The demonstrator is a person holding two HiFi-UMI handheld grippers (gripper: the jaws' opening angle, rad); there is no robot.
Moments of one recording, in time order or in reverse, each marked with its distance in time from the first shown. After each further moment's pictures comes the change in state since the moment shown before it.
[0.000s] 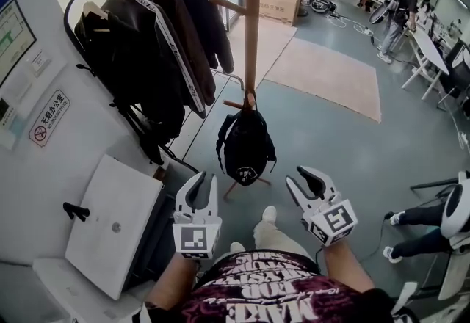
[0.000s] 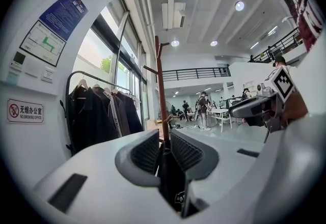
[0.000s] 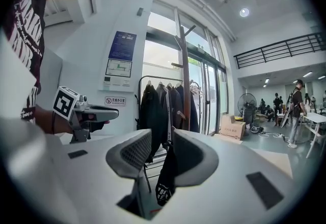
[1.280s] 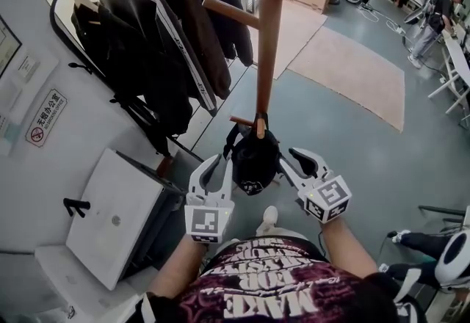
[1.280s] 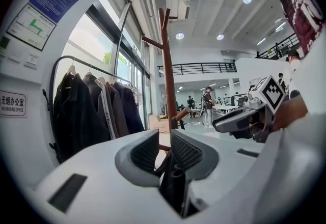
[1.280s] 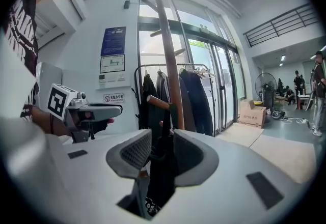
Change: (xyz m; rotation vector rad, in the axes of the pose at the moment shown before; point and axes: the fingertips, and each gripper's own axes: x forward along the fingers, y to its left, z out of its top) left arm 0.155 0.020 -0.018 -0.019 0.059 0.040; right arm 0.162 -0.096 -0.032 0.088 0.089 0.206
